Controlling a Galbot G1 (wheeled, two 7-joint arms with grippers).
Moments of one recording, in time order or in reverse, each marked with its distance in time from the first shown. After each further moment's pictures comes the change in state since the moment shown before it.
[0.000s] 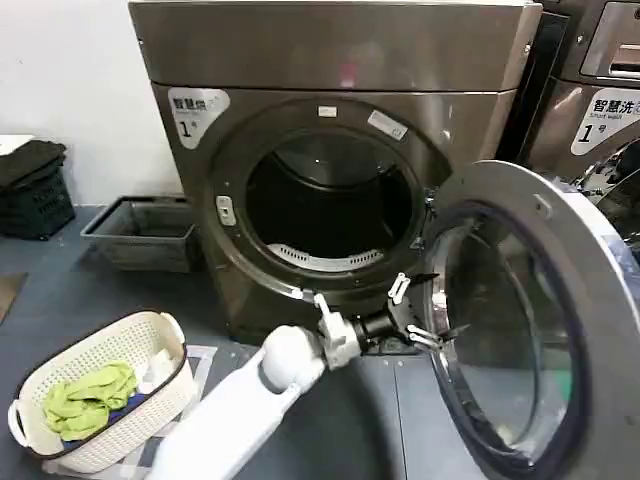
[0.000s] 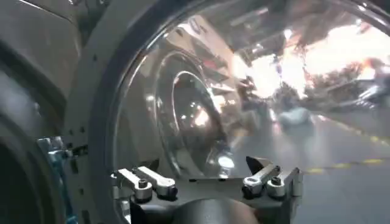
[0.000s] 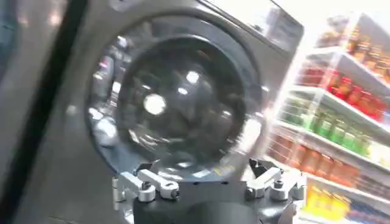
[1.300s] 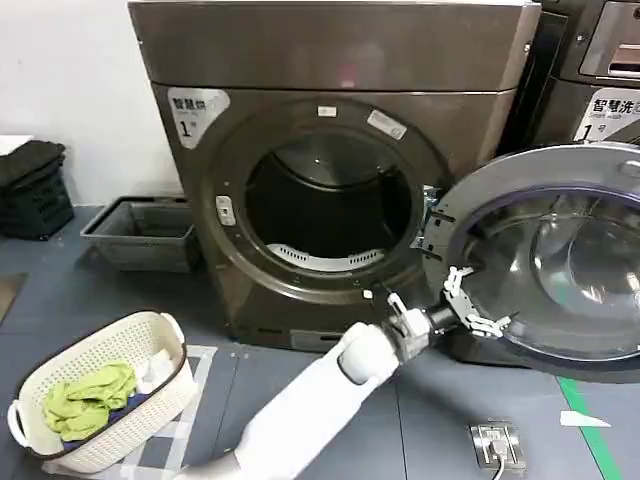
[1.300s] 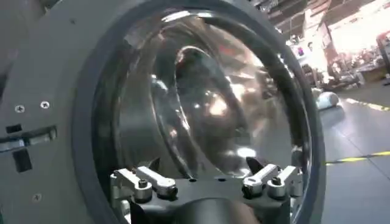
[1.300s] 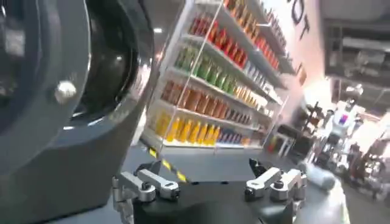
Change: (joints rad) left arm -0.091 -0.283 0.073 0.323 0.186 -0.059 -0.152; right arm 0.002 0.236 0.026 0.234 -0.103 -0.237 0.339
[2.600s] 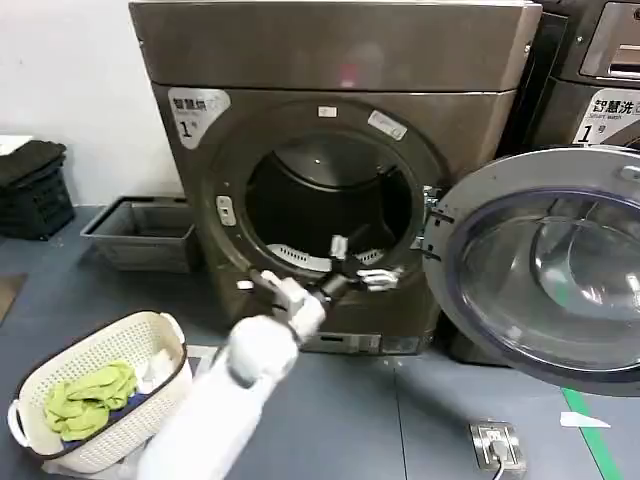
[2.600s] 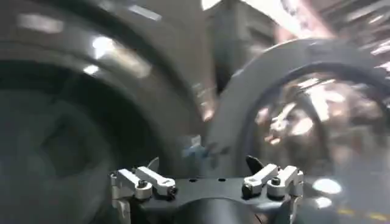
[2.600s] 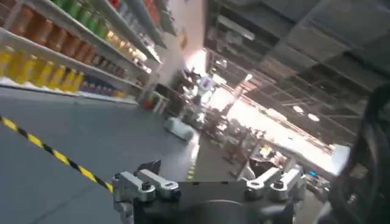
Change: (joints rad) left arm 0.239 0.311 -0.380 -0.522 -0.250 0.323 -0.119; right arm -0.003 0.000 0.287 -0.459 0.046 0.013 0.117
